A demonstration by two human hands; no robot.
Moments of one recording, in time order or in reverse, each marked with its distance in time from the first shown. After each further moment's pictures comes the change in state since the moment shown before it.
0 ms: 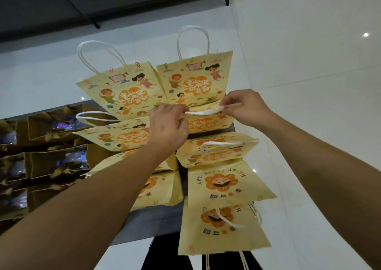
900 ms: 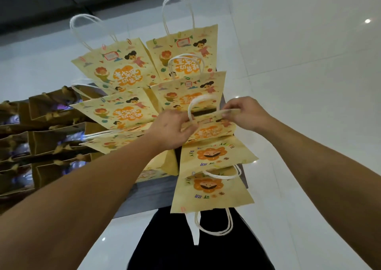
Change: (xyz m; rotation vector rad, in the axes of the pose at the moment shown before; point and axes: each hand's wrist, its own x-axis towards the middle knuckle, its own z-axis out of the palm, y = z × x) left_hand -0.060 0.019 0.008 0.062 -0.339 0.241; right_hand -0.073 0.061 0.008 0.079 -0.093 0.061
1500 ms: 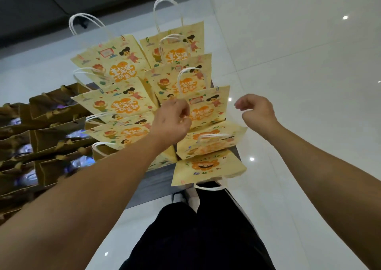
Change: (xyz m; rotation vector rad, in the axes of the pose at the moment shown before) left_hand -0.045 0.037 0.014 -0.169 0.187 -0.054; right_hand -0.084 0.045 0.012 0.076 0.397 0.057
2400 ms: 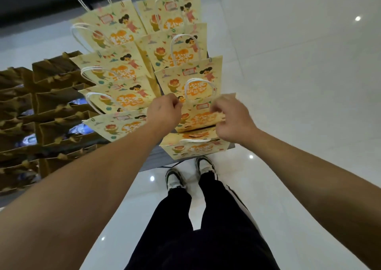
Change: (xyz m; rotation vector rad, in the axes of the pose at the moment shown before) left_hand -0.067 0.031 0.038 0.156 0.021 -0.409; right_hand -0.096 0.039 0.019 -0.374 -0.184 -0.575
